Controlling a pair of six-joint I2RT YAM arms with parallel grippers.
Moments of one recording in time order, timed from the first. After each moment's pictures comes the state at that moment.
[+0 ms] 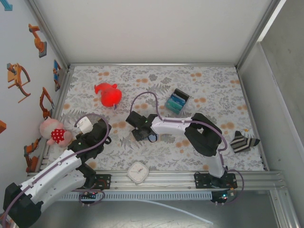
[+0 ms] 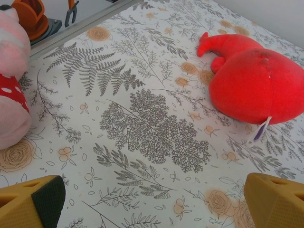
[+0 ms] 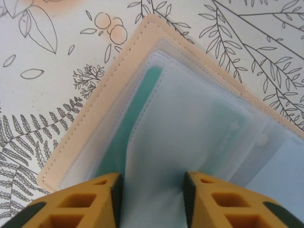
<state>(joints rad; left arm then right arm) -0.69 0.75 0.47 -0.60 -0.88 -1.00 1.05 2.01 1.35 -0.54 0.10 0.39</state>
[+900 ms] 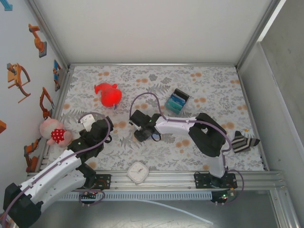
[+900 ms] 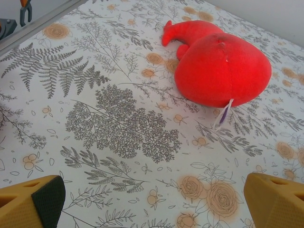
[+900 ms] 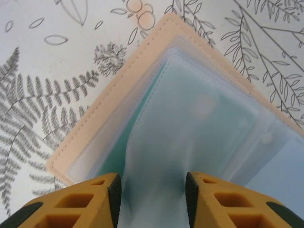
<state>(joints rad) -0.69 0.75 0.48 -0.50 -0.77 -0.85 1.03 1.95 1.29 -0.51 0.02 0.18</state>
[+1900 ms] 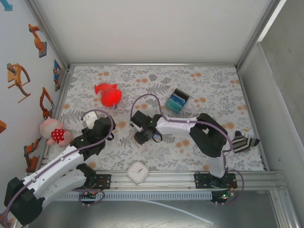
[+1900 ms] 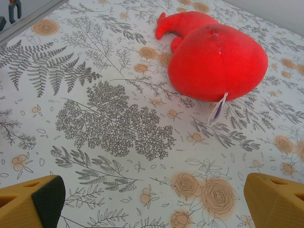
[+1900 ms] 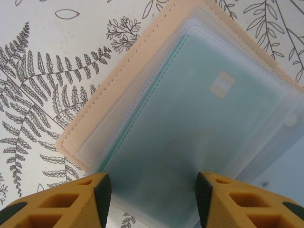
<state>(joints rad) -0.69 0.83 0.51 -0.48 -0.75 -0.84 1.03 1.95 1.27 -0.52 -0.02 0.18</state>
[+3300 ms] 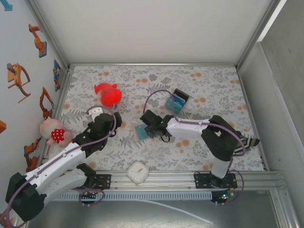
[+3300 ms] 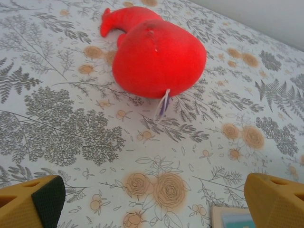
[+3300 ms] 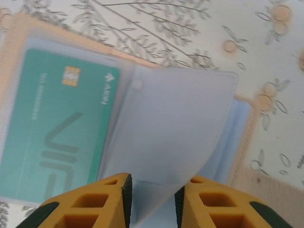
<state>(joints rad) -0.69 0.90 0.55 -0.33 -0.59 -0.73 0.97 1.79 1.09 -0.43 0.21 0.35</state>
